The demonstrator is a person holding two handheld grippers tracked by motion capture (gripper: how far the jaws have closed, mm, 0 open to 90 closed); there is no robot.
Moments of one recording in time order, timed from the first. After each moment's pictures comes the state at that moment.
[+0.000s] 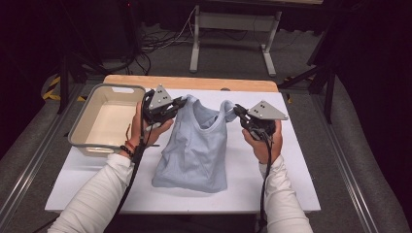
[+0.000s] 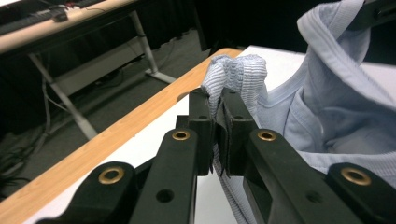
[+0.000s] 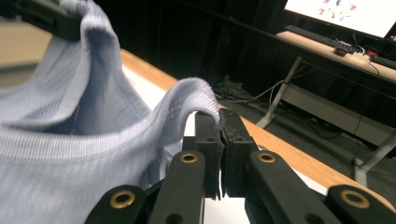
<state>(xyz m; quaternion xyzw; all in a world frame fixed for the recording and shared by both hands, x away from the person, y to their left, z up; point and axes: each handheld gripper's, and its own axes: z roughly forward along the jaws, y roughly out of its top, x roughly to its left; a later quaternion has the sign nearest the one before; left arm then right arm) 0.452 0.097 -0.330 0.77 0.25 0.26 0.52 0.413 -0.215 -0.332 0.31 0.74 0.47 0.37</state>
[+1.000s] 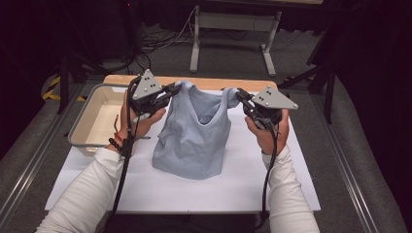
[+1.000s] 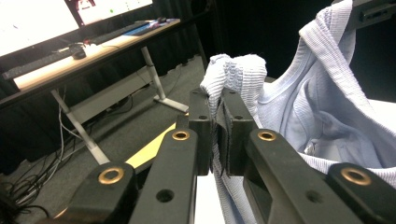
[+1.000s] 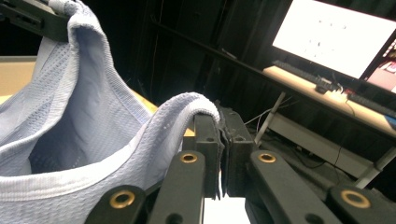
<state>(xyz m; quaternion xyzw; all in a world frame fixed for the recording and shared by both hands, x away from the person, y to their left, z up) 0.436 0.113 -0.282 0.76 0.21 0.30 0.54 0.405 -0.210 -0.279 0.27 0.72 0.49 0.41</state>
